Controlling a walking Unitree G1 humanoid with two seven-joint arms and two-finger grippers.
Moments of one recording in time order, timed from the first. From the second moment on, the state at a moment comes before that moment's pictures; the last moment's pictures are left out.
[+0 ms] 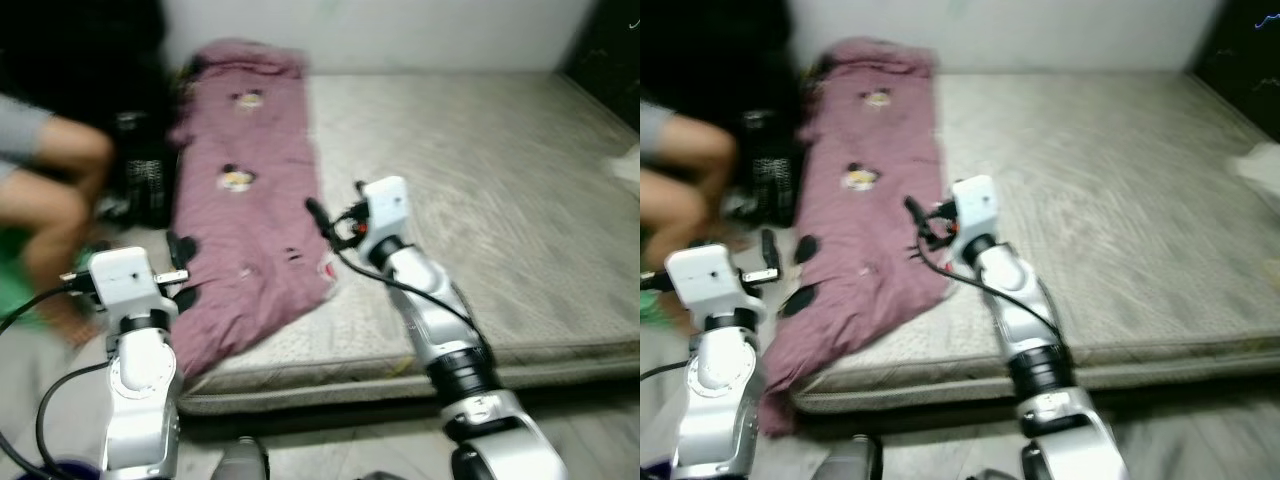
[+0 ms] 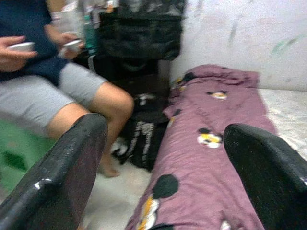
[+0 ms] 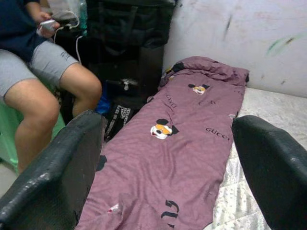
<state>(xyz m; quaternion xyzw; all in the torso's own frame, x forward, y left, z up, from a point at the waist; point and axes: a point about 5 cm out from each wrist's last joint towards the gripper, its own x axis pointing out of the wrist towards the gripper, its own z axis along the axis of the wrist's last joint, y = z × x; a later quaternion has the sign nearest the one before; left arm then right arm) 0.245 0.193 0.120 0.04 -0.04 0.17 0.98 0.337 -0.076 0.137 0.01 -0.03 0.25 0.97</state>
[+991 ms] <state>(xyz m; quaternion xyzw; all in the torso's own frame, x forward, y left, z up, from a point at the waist) 0.233 0.198 0.118 0.03 -0.02 0.13 0.99 0.333 -0.081 0.128 0.04 0.01 0.19 0.98</state>
